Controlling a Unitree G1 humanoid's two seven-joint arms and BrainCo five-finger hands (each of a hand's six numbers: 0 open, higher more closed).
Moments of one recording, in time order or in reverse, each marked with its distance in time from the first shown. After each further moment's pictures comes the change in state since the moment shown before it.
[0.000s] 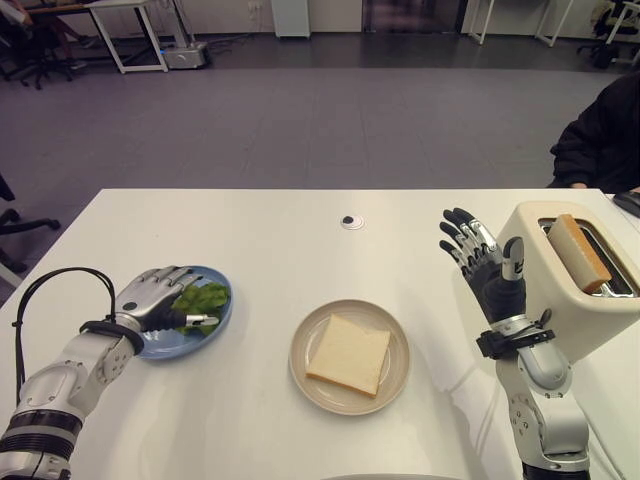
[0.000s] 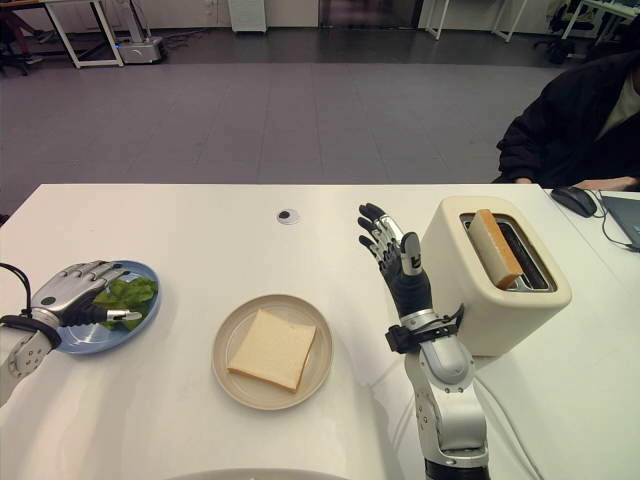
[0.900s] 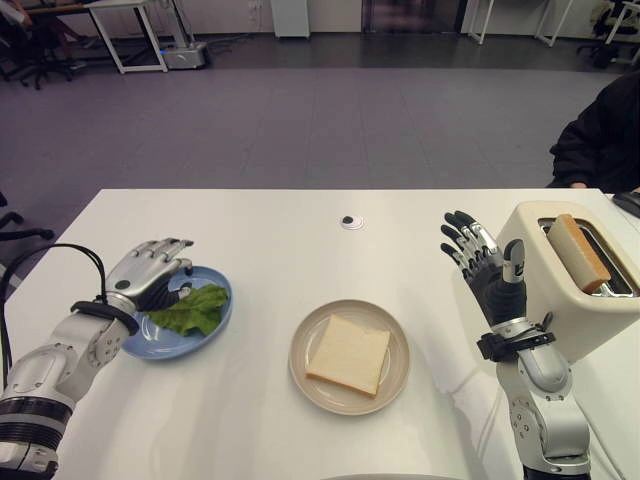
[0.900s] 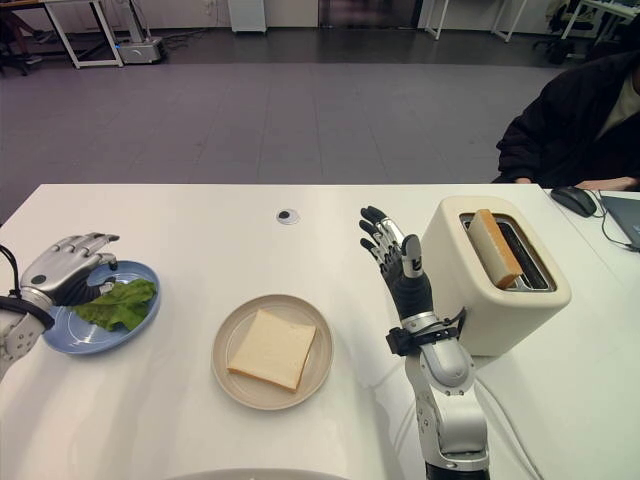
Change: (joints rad) left arm -0.009 0.061 0.007 -0.139 -0.090 0.032 0.021; right arm 0.009 -0.003 -0.002 -0.002 0.000 0.003 -0.005
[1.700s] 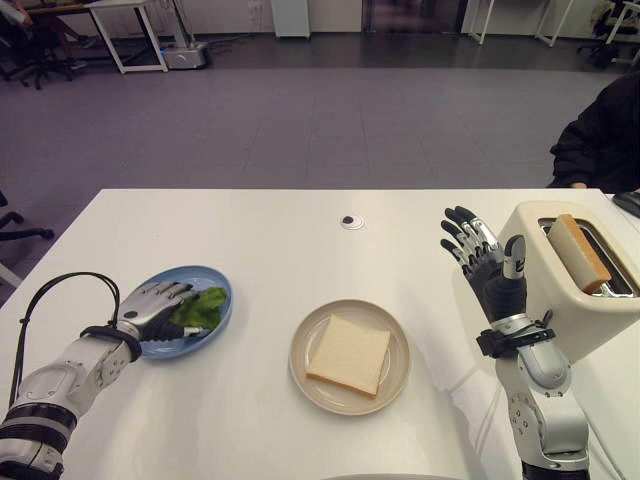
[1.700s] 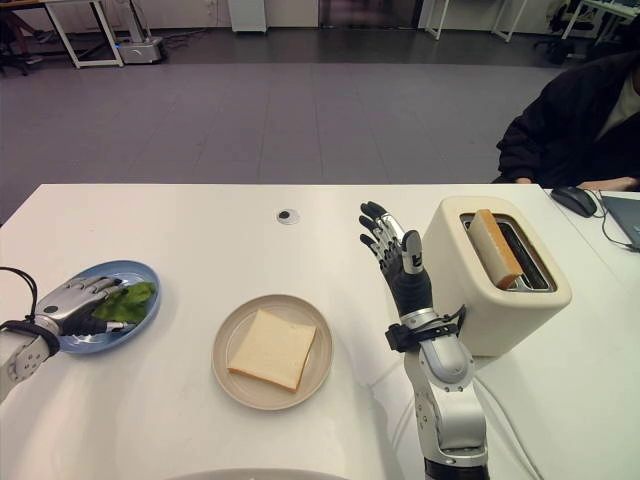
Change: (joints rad) left arm -0.052 -0.016 -0.173 0.267 0.040 -0.047 0.013; right arm -0.021 0.003 0.000 0.004 0.004 0.001 -0.004
